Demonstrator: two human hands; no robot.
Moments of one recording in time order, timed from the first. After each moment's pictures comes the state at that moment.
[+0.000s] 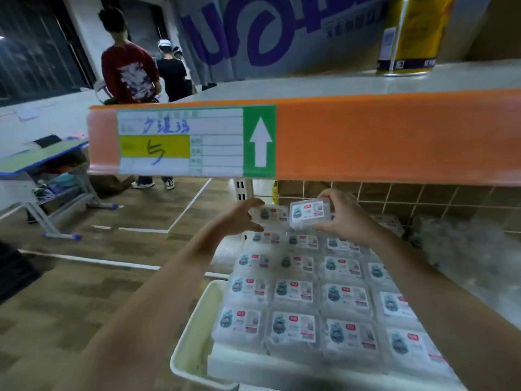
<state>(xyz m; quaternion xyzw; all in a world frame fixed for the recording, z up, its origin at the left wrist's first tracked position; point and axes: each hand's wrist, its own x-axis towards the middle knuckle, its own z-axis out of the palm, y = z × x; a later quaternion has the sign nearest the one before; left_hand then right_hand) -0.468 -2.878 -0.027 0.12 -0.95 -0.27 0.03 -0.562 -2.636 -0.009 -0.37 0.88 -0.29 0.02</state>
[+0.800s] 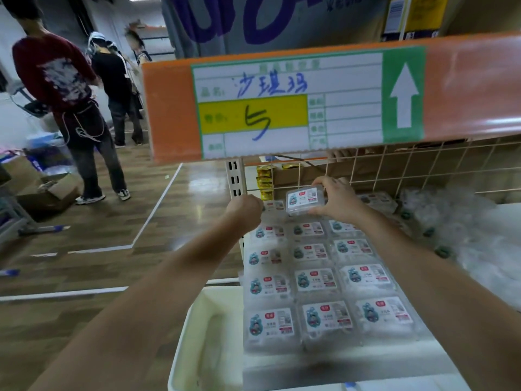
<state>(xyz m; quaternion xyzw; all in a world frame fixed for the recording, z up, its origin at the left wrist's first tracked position) -0.499 -2.882 -0.037 0.03 -0.99 0.16 -0.01 -0.569 -2.672 -0.028 -0.28 0.93 -0.22 -0.03</state>
